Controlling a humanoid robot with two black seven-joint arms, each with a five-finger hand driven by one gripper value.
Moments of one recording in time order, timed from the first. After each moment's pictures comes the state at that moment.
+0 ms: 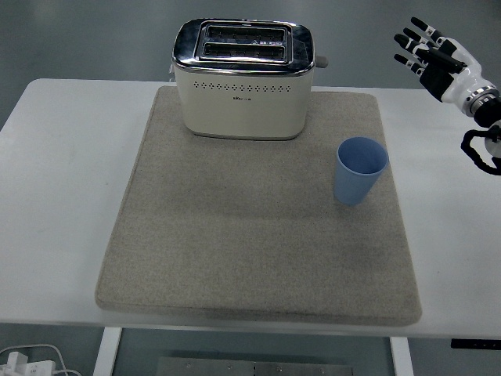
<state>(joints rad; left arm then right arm) -0.02 0.00 -0.13 -0.09 -0.05 -0.11 -0.04 1.06 -0.29 0.52 0.44 0.01 0.29 0.14</state>
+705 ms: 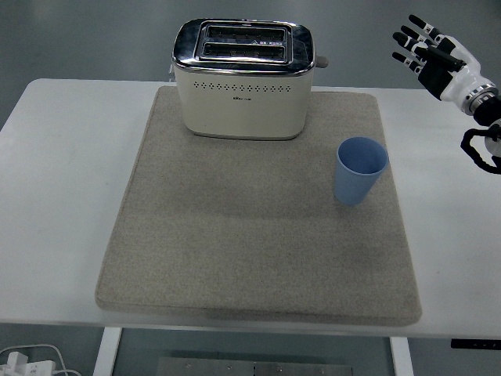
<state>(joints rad) -0.02 0.00 -0.13 -0.09 -0.05 -0.11 -0.04 1.06 -0.30 0.52 0.44 0.01 0.33 0.14</state>
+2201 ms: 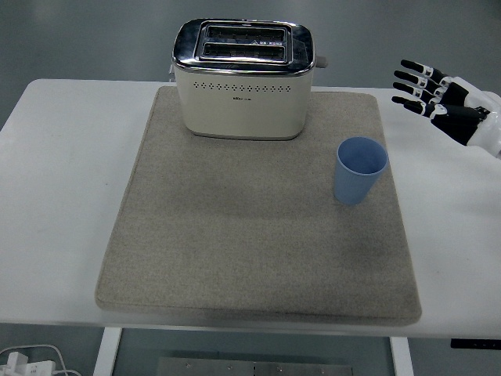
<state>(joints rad) -0.02 0.00 -0.13 -0.09 -0.05 -0.11 -0.04 0.85 -0.57 0.51 0.75 -0.31 0.61 0.35</state>
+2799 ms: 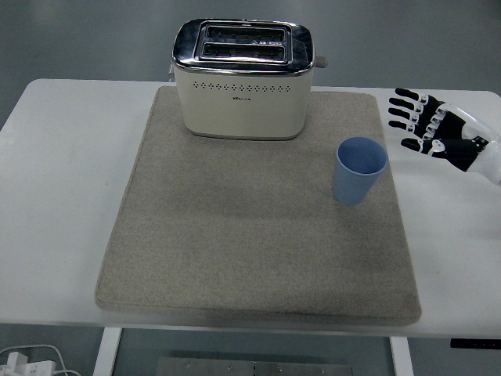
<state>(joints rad) -0.02 0.00 -0.13 -0.09 -0.05 -0.11 -0.04 0.75 -0.60 0.51 0.82 -0.54 0.61 0.57</state>
